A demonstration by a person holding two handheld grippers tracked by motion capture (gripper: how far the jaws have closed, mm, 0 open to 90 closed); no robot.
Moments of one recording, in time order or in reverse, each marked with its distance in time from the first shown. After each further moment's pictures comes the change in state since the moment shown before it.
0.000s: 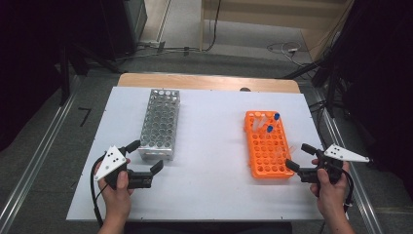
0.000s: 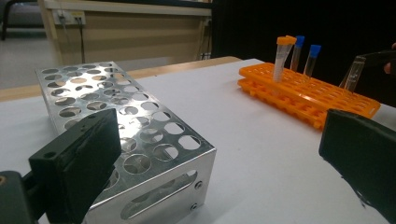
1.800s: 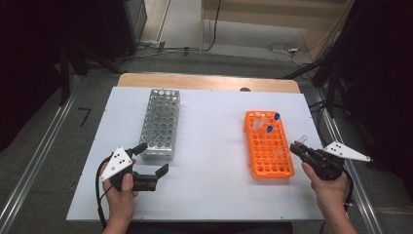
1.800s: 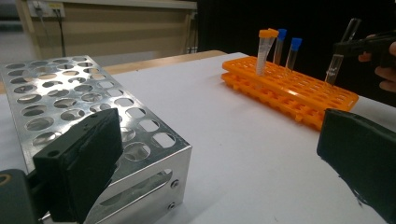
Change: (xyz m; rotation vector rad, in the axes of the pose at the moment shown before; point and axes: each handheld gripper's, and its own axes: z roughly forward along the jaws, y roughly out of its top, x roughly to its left) left arm -0.010 -0.001 0.006 0.027 -0.057 0.001; right arm 0.007 0.013 -0.001 -0.031 -0.139 -0.026
